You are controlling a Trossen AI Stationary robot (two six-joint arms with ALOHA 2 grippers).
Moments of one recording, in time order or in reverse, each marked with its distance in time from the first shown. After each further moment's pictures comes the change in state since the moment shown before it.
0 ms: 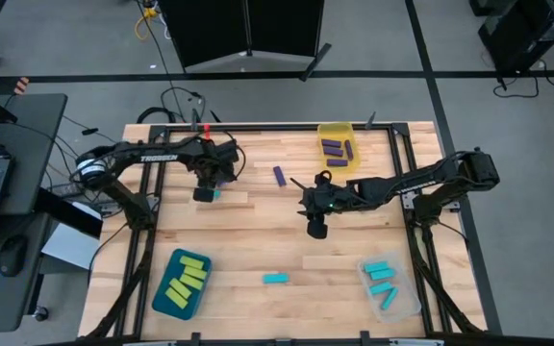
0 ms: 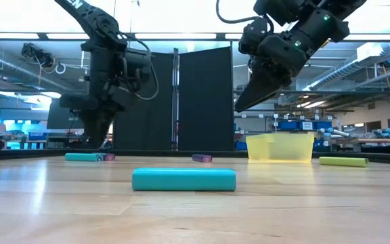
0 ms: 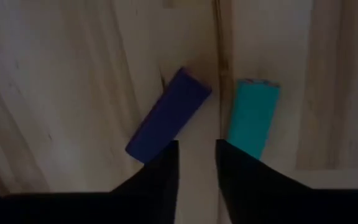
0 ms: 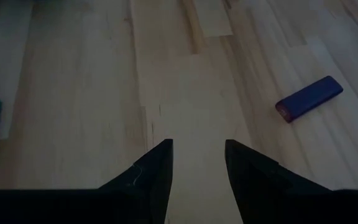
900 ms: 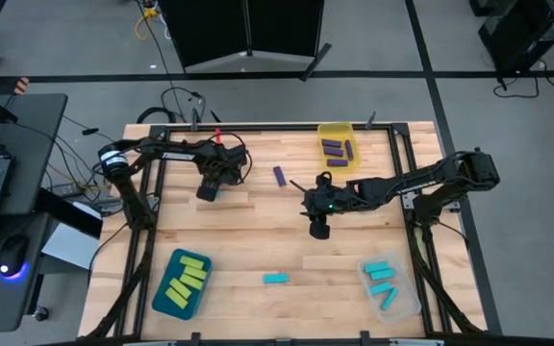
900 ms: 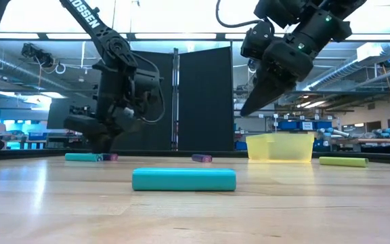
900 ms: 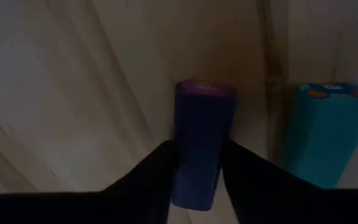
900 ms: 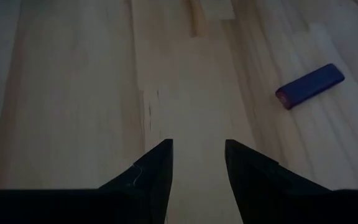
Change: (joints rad) left arm 0.019 0.213 0.003 0.110 -0.114 0.145; right arm 0.001 0.000 0.000 -0.049 0.000 -0.020
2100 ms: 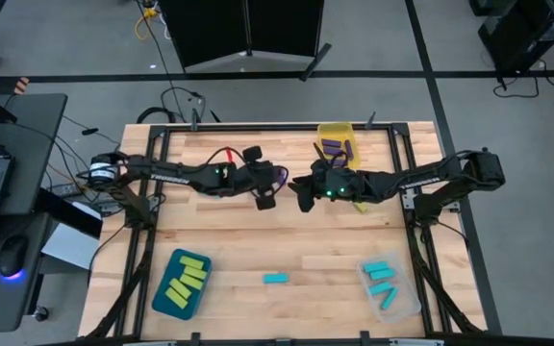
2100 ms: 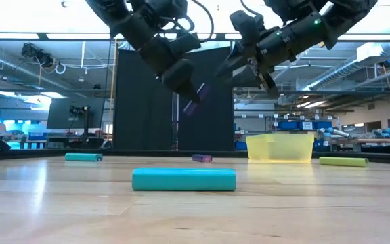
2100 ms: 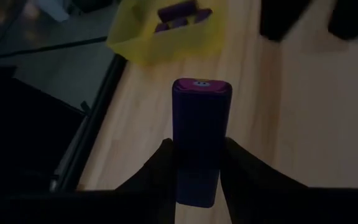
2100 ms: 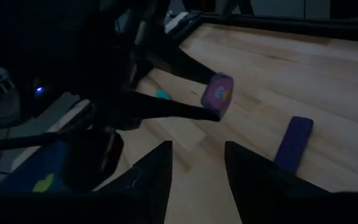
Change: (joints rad) left arm -0.385 -0.127 0.109 0.685 -0.164 -0.541; right arm -0.096 -0.056 -0.090 0.455 0.124 0.568
